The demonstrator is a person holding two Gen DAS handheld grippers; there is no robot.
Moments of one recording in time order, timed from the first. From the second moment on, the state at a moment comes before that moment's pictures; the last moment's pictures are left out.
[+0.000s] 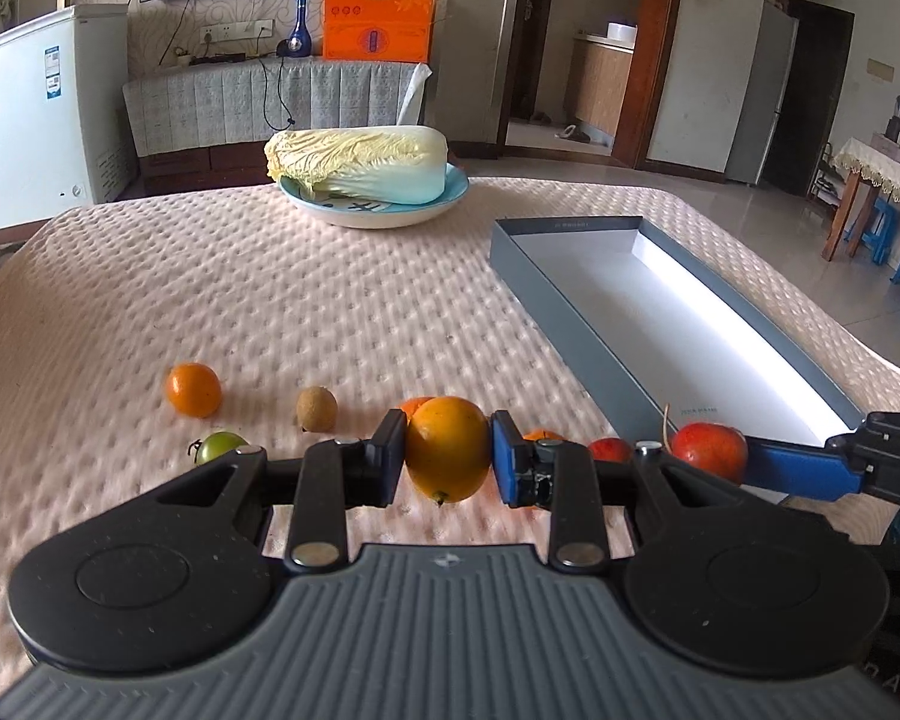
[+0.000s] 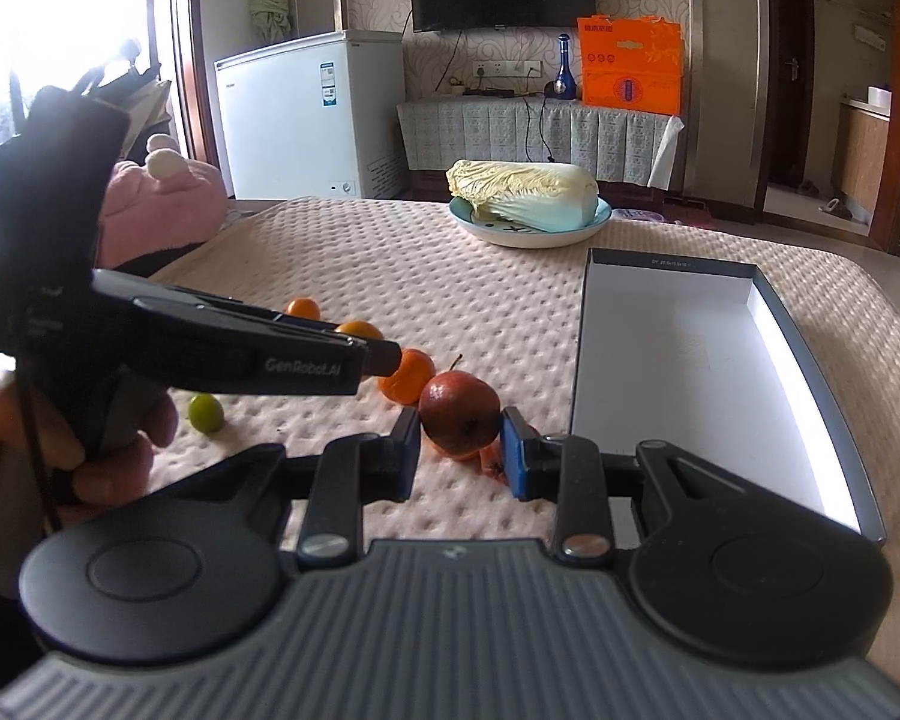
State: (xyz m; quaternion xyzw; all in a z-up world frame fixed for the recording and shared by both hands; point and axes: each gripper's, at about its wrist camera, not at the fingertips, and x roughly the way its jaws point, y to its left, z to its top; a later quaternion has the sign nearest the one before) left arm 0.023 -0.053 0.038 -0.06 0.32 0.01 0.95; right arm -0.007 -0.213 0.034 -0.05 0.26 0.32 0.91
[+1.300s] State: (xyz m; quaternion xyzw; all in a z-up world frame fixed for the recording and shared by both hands) left arm 0.027 -0.078 0.039 -0.06 0.31 0.00 0.95; right arm -0.007 -0.231 0.038 -0.04 0.26 0.31 0.92
